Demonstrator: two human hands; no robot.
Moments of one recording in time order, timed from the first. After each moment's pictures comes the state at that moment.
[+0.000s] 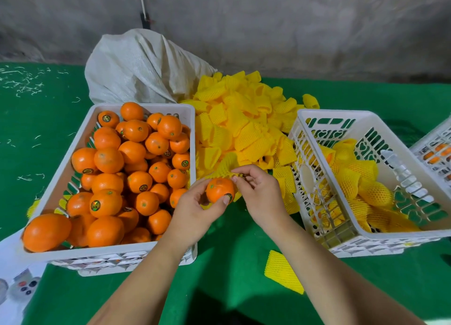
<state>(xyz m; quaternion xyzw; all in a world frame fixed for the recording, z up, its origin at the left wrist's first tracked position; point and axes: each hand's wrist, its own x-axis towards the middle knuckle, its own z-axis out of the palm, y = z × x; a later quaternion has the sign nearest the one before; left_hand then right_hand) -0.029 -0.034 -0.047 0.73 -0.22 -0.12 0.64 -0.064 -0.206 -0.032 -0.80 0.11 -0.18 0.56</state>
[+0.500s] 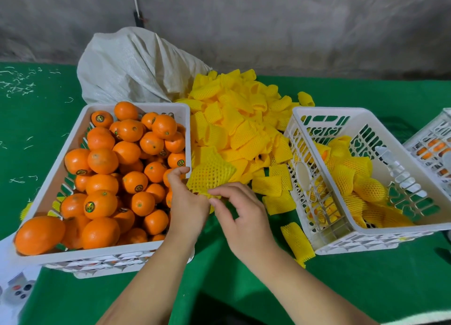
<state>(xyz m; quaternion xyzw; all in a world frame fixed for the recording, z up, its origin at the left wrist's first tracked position) -0.027 -0.050 -0.056 0.68 -0.07 -0.04 0.73 -0.107 -0.160 -0.024 -0.85 -0.03 -0.30 0.43</state>
